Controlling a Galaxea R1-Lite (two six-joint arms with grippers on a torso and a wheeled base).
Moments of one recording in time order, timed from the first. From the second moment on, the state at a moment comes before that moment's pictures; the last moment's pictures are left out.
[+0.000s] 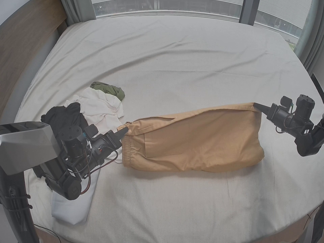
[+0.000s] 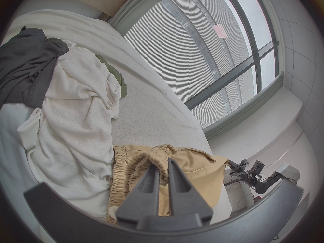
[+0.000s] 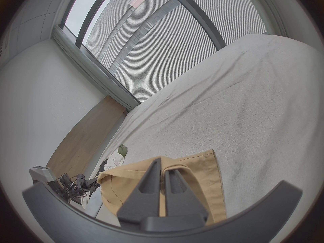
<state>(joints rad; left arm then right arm) -0.30 2.21 -0.64 -1.55 -0.24 -0.71 -0.09 2.00 -0.83 -1.13 0.64 0.50</state>
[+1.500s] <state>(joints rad) -0.32 2.12 -0.63 -1.55 -0.19 -0.77 -0.10 2.00 -0.61 -1.35 0.56 0.50</state>
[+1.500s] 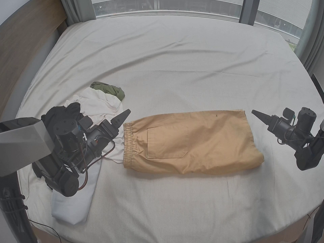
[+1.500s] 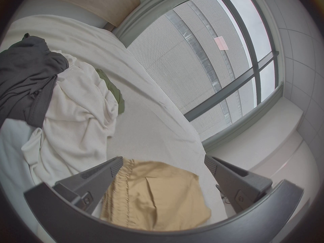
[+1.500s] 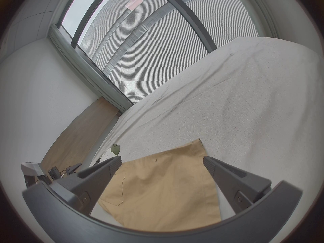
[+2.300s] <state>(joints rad) -0.33 2.06 -0.51 -1.55 -0.27 -0.70 -0.15 2.09 -0.42 -1.35 0.56 0.48</state>
